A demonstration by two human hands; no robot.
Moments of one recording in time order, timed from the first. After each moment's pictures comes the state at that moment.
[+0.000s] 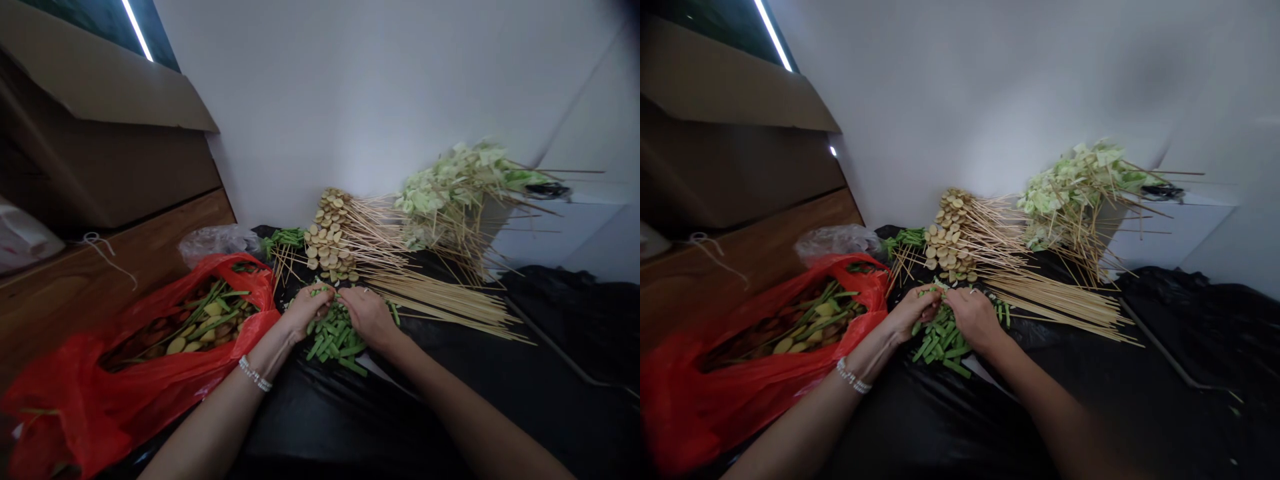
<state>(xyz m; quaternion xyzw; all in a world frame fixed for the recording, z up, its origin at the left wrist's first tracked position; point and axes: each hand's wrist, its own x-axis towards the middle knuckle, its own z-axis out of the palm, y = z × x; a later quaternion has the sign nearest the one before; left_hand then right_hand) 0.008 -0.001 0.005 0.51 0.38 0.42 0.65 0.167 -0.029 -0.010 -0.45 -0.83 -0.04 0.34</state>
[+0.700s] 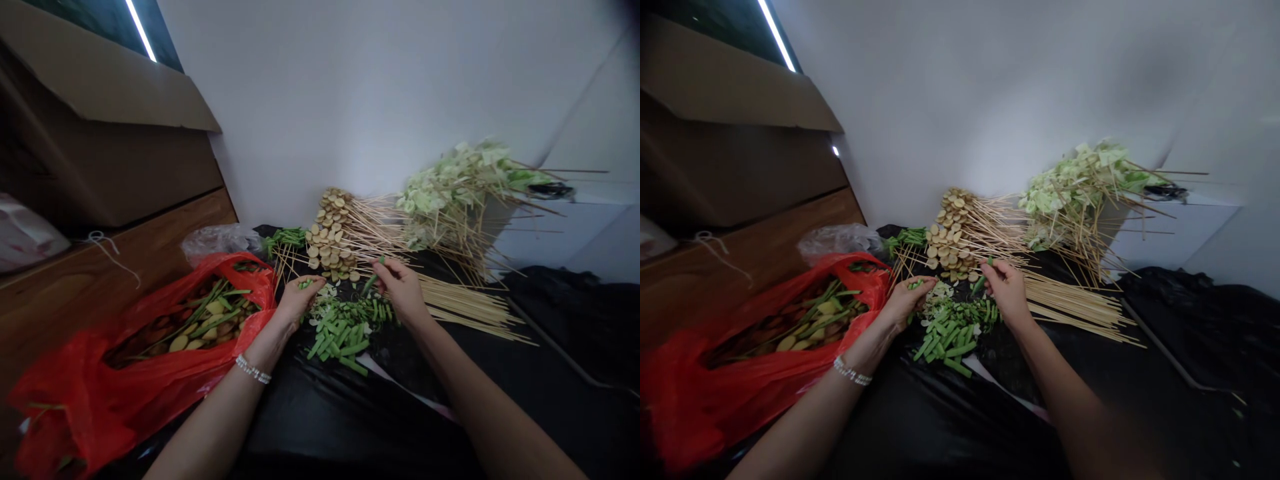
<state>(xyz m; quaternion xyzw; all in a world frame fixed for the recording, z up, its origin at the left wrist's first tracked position) -0.006 0.018 0.000 0.49 0.46 0.50 0.55 0.207 -0.004 0.011 -0.46 -0.50 0.35 0.64</state>
